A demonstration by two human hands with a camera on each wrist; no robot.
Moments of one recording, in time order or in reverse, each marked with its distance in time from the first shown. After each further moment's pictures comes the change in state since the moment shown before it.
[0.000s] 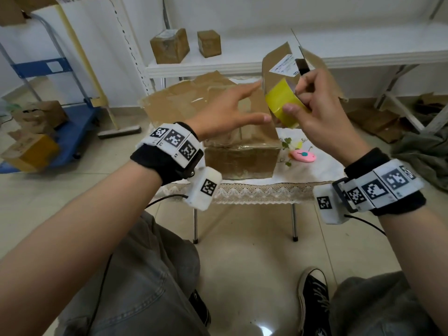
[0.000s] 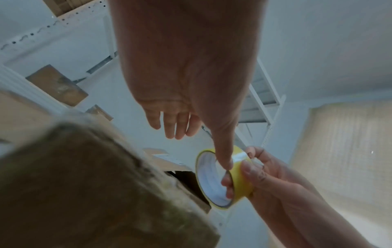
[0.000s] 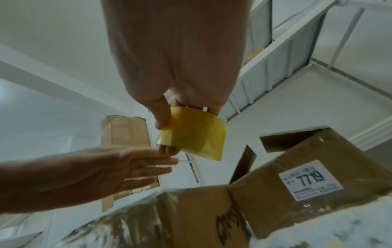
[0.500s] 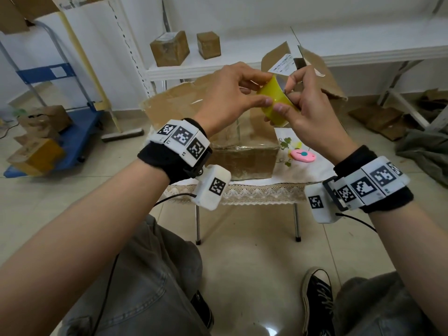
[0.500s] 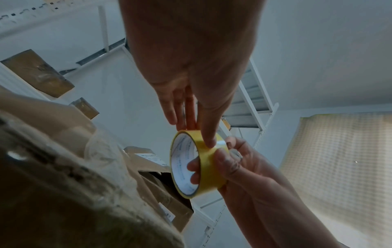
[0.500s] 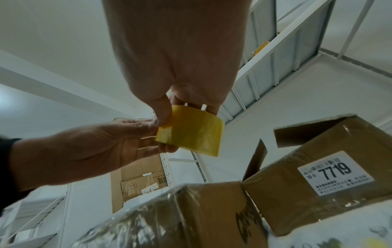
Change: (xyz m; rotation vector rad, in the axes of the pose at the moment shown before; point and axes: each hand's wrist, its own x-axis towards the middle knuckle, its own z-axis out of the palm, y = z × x) left_hand 0.007 0.031 0.000 -0.140 0.330 0.085; right_hand 0.002 -0.004 0.008 0.104 -0.042 -0.013
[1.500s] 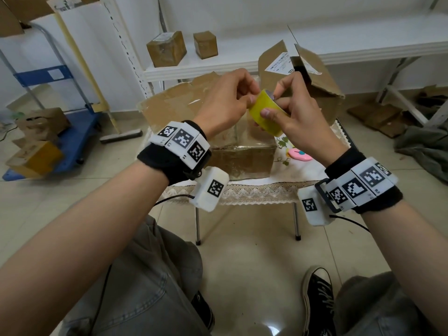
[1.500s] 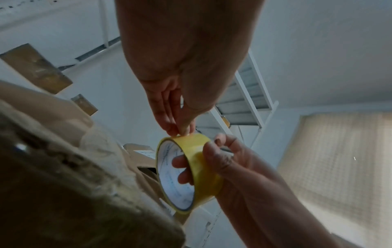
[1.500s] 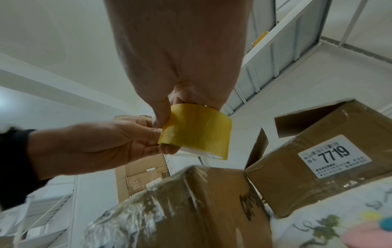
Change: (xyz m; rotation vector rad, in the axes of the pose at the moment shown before) left_hand 0.001 -0.009 0.007 0.101 -0.022 -0.087; right_hand -0.002 0.006 0.010 -0.059 0.034 0.046
